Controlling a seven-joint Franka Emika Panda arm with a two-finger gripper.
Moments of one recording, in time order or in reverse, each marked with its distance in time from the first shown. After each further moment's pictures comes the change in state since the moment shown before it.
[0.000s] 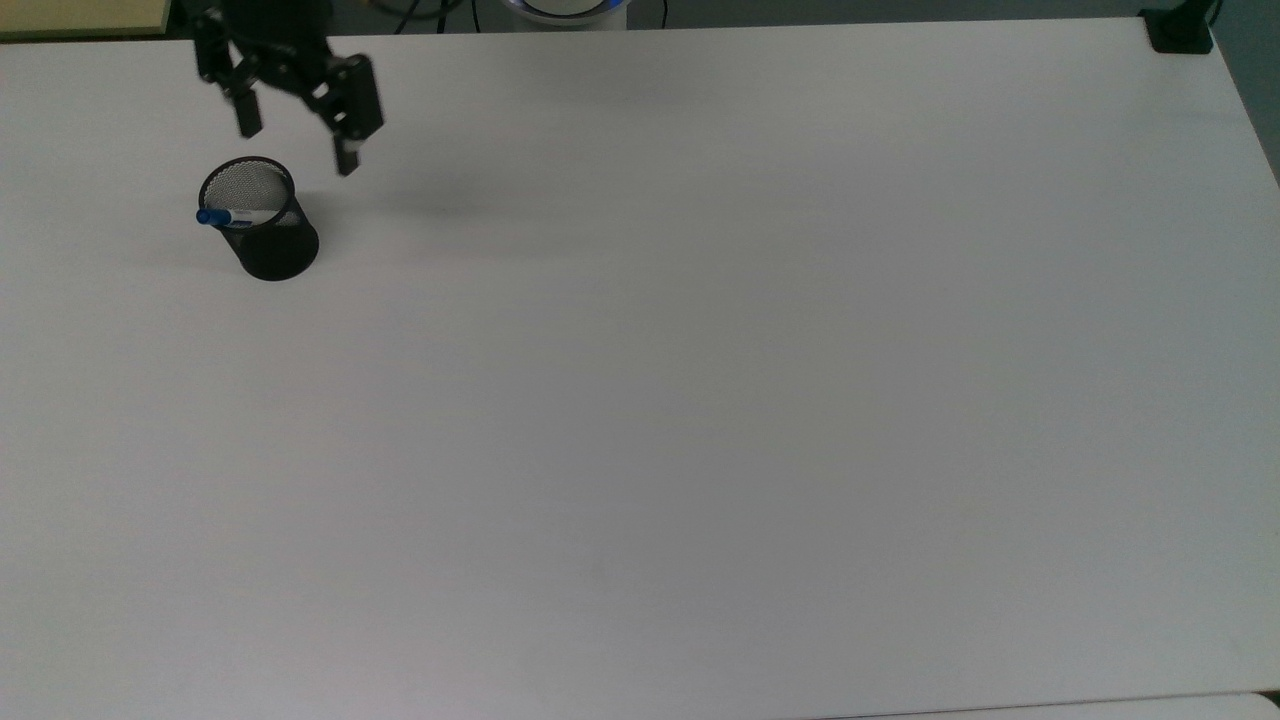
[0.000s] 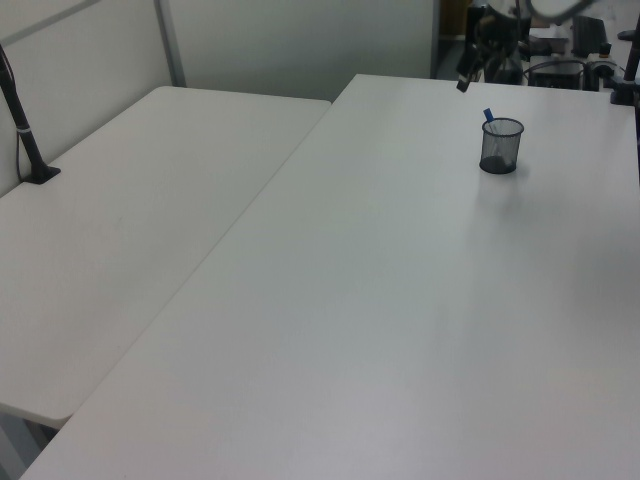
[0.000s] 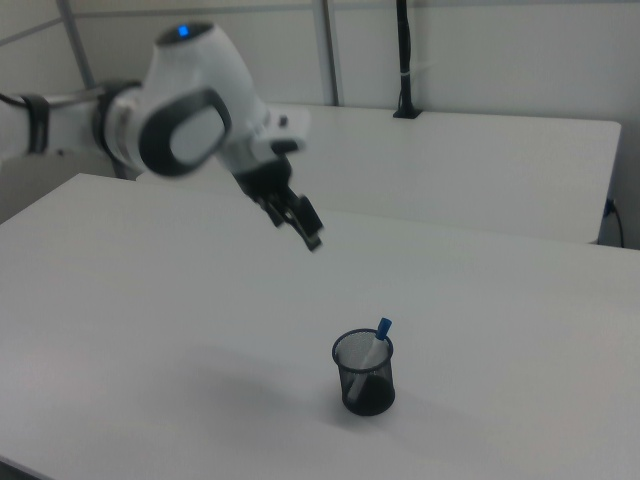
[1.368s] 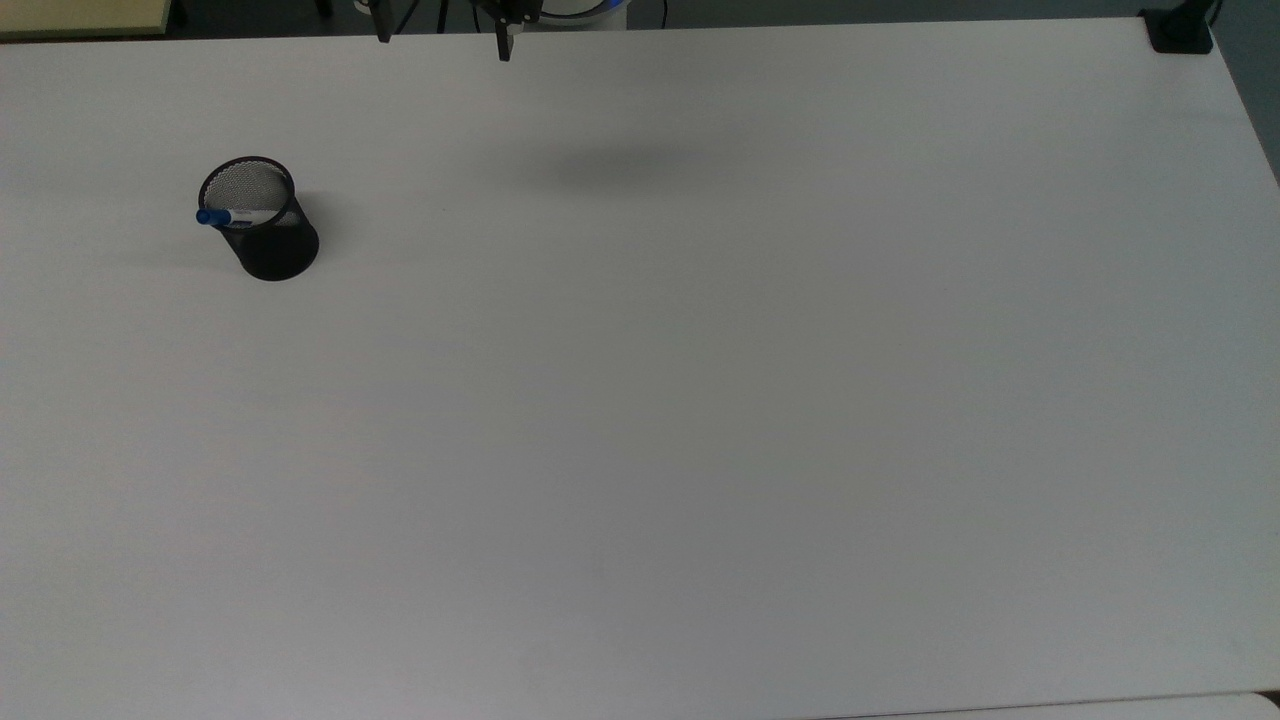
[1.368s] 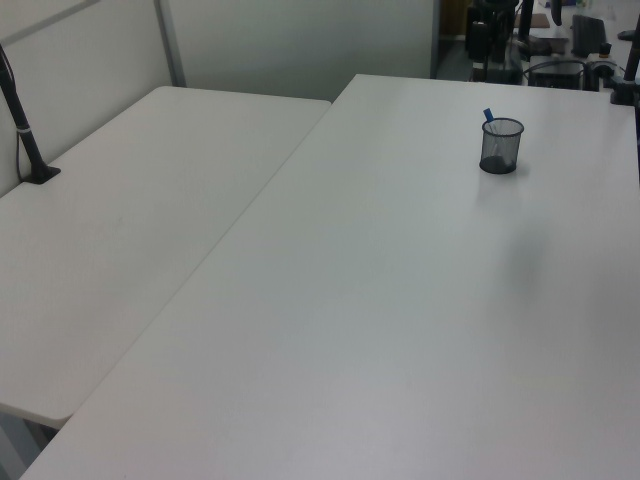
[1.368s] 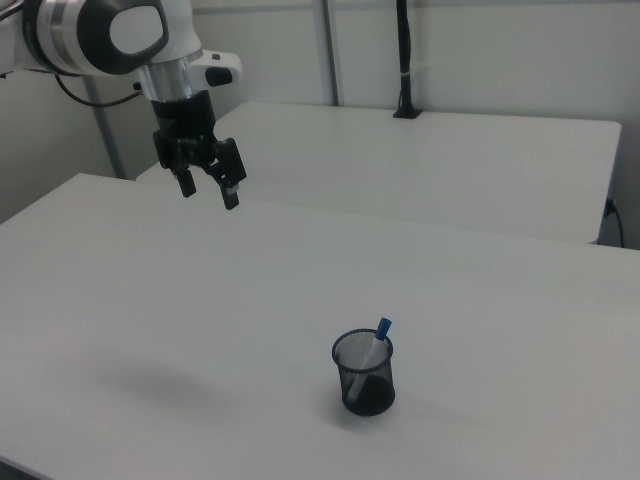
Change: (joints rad) arm 0.322 0.034 -0.135 0.298 0.001 -0.556 -0.101
